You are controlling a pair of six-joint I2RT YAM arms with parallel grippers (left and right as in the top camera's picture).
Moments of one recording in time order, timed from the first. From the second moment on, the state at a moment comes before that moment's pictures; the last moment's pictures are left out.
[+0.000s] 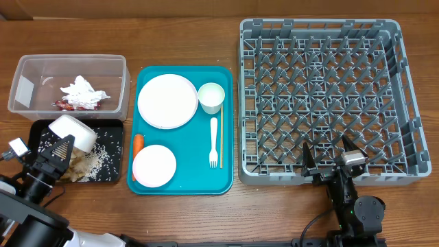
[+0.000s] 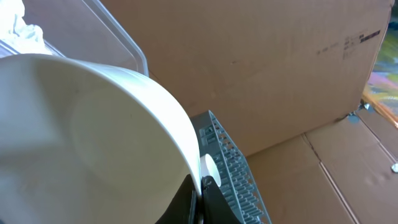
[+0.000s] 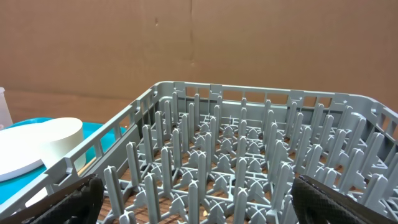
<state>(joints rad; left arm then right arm) 1.07 1.79 0.95 -1.14 1.56 0.89 0.07 0.01 0.02 -0.02 -0.12 -0.01</state>
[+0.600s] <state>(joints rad) 1.04 1.78 0.97 -1.18 1.55 0.91 0.07 0.01 0.02 -0.02 -0.12 -0.01</state>
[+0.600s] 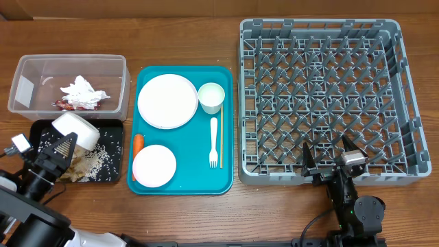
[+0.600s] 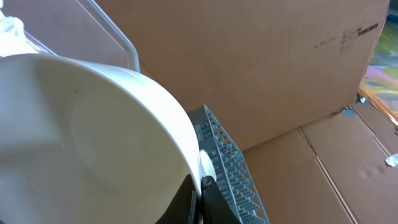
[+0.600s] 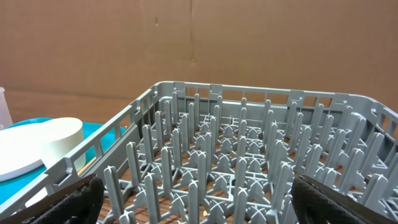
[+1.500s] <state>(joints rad) 0.64 1.78 1.67 -1.40 1.09 0.43 0.07 0.01 0.02 -0.02 -0.12 -0.01</state>
